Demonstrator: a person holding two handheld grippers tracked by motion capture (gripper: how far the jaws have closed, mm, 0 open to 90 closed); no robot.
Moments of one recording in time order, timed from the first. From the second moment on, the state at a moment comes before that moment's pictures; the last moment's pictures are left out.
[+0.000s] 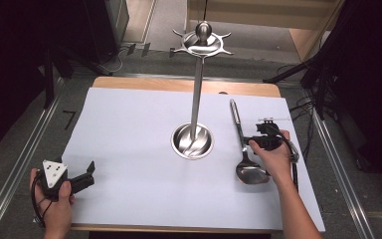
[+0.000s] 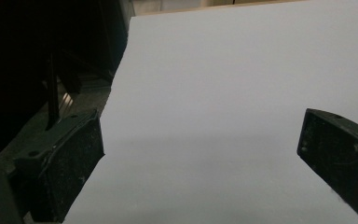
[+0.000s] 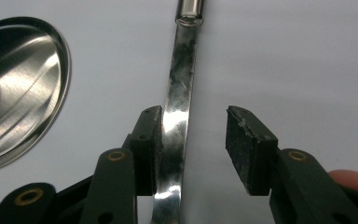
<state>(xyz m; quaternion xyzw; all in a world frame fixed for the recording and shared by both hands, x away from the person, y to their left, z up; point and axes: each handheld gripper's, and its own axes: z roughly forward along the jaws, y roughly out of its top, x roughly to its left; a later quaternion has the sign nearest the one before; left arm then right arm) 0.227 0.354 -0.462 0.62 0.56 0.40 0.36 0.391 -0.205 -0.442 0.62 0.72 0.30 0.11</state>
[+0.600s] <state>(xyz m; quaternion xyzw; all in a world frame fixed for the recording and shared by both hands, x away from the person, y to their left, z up) 0.227 0.354 -0.462 0.62 0.56 0.40 0.37 0.407 -0.192 -0.446 0.64 0.73 0.25 0.07</state>
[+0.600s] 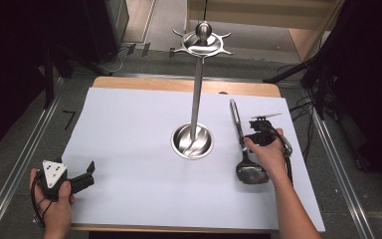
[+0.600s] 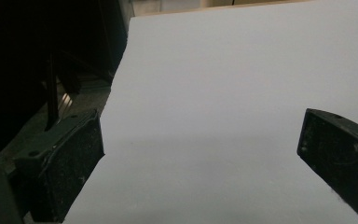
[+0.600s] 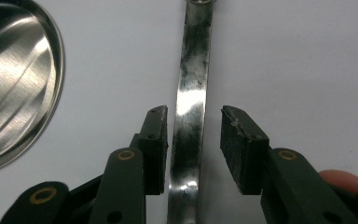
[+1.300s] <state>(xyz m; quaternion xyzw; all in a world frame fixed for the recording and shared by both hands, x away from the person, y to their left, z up) 0.227 0.354 -0.463 0.62 0.56 0.40 0.36 0.409 -0.188 -0.449 0.64 0.73 0.22 0.05</state>
